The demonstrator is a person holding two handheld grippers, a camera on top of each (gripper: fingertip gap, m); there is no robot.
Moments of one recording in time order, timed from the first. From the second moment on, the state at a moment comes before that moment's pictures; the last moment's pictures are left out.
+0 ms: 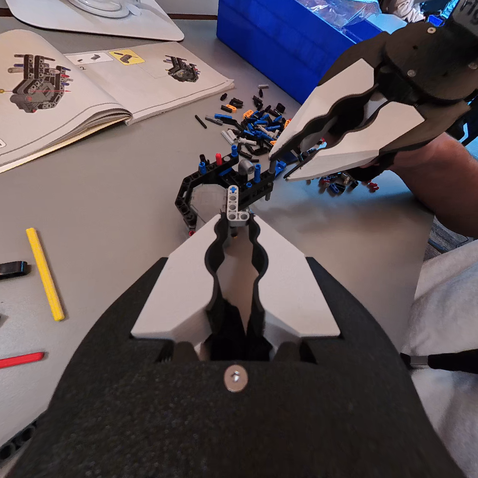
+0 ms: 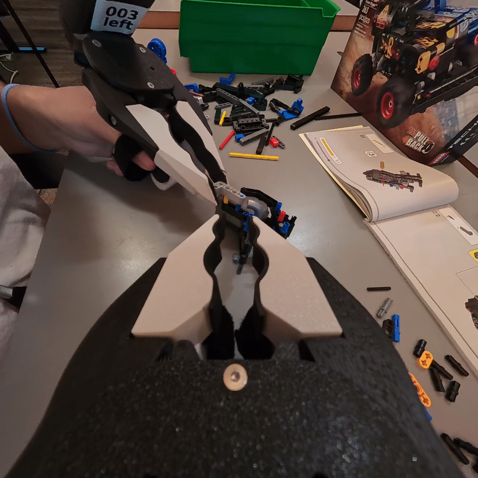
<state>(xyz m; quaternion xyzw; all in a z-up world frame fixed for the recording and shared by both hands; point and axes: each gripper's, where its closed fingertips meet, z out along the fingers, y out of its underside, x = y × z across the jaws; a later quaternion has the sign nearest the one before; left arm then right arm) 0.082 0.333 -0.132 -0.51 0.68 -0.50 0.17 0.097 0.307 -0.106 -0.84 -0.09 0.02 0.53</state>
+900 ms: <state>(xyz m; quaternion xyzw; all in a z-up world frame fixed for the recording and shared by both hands) 0.079 0.332 -0.136 -0.51 0.69 -0.49 0.16 0.105 0.317 -0.111 -0.87 -0.05 0.02 0.49</state>
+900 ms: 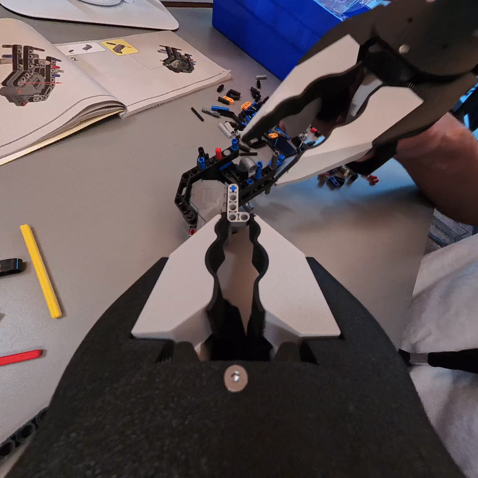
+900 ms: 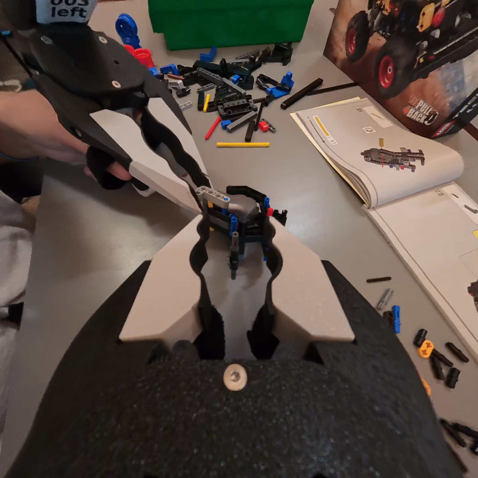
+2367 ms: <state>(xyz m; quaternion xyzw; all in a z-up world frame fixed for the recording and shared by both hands) 0.052 0.311 -0.132 -0.32 0.82 -0.36 0.29 0.052 0.311 -0.121 -0.87 -0.34 -0.07 0.34</state>
